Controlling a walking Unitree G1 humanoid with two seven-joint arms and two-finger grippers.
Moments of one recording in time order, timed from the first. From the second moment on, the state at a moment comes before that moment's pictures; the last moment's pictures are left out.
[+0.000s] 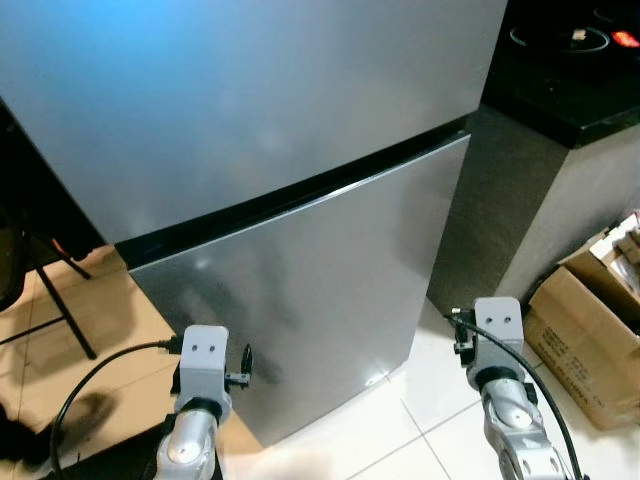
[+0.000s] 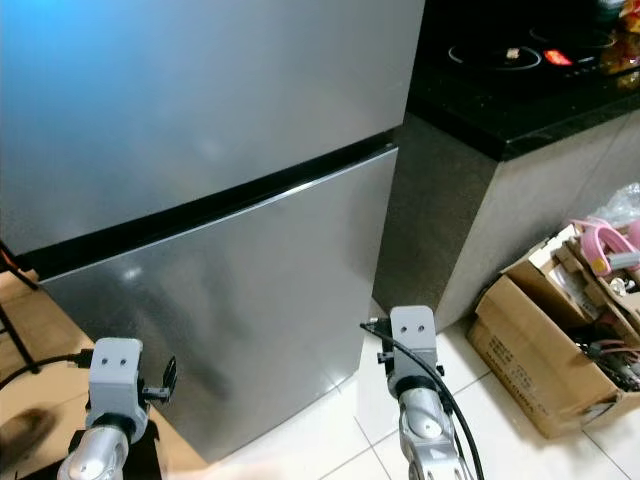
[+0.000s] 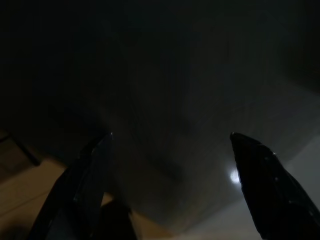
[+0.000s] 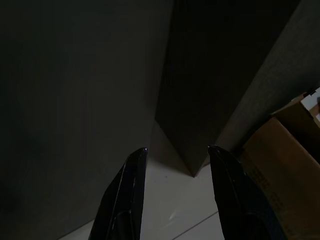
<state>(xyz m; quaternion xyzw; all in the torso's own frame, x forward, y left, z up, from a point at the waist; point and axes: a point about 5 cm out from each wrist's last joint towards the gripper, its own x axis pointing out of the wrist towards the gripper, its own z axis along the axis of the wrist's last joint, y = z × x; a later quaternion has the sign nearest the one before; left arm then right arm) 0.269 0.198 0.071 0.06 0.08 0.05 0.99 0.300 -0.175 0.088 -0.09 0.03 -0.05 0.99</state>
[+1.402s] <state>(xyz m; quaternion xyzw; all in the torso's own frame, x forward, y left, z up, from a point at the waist) 0.189 0.237 -0.017 0.08 0.28 0.08 0.95 0.286 -0.163 0.072 -0.08 0.06 0.01 0.99</state>
